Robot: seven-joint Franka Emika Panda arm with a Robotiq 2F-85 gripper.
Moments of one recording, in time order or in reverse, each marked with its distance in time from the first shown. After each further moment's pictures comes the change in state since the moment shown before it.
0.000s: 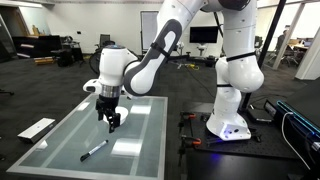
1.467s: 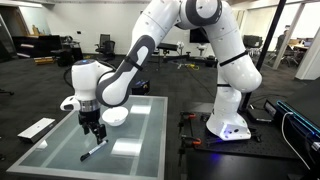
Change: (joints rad) arm -0.106 0.312 0.123 0.363 -0.113 -0.211 -0.093
